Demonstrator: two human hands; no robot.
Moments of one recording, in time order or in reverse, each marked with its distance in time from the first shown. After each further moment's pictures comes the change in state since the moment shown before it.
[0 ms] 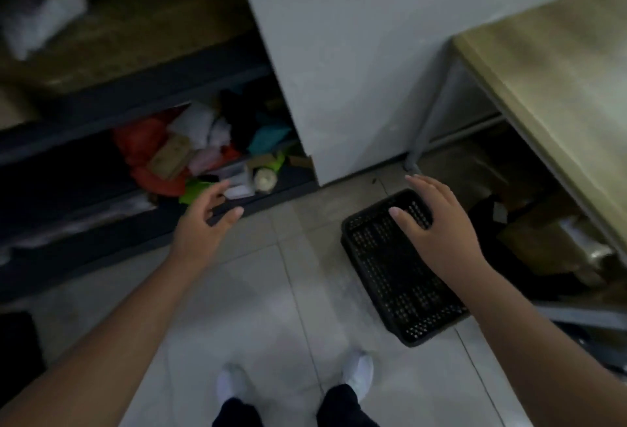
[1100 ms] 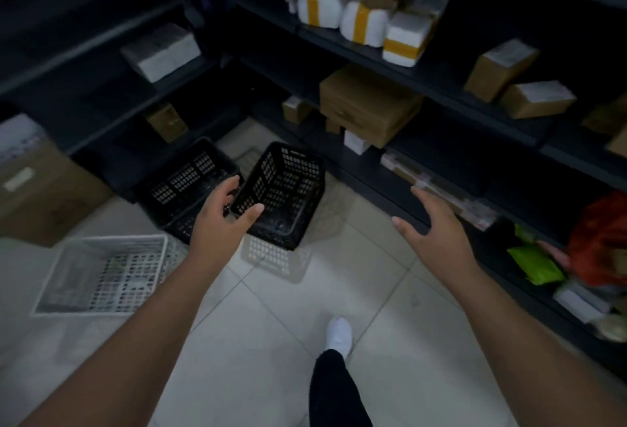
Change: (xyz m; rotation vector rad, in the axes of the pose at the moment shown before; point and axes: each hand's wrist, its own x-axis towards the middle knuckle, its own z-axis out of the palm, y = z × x) left_hand -0.563 -0.363 -0.713 -0.012 1.005 -0.531; right_hand -0.359 -0.715 0.573 0.051 -0.806 -0.651
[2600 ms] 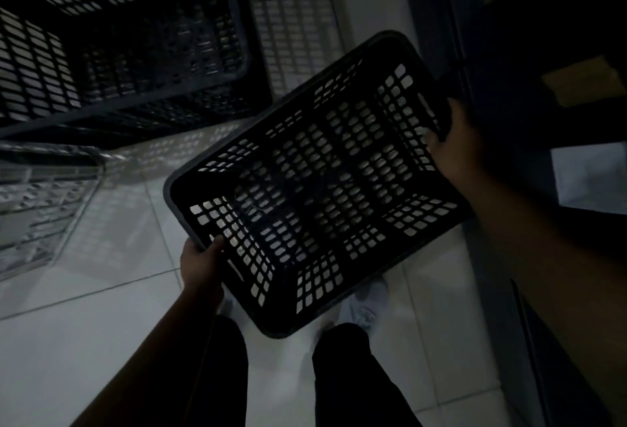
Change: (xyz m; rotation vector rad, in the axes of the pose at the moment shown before) left_hand 0.328 -0.607 0.305 -0.491 0.707 -1.373; right_hand 0.764 0.285 0.618 -0.503 -0.466 -0.017
